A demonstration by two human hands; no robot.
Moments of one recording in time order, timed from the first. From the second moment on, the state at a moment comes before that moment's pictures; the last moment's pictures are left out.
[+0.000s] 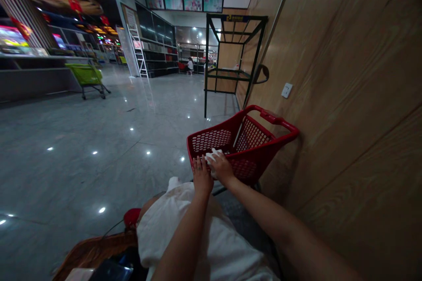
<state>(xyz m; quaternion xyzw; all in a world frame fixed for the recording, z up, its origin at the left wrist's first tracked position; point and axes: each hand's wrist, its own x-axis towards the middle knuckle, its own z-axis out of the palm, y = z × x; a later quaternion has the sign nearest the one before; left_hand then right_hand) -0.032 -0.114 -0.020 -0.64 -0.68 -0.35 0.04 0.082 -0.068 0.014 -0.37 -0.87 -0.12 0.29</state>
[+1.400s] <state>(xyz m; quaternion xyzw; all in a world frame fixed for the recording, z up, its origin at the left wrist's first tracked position) -0.026 -0.114 -0.025 -0.67 -0.65 -0.36 0.03 0.265 -0.028 0.051 -0.50 -0.81 -0.12 0.28</state>
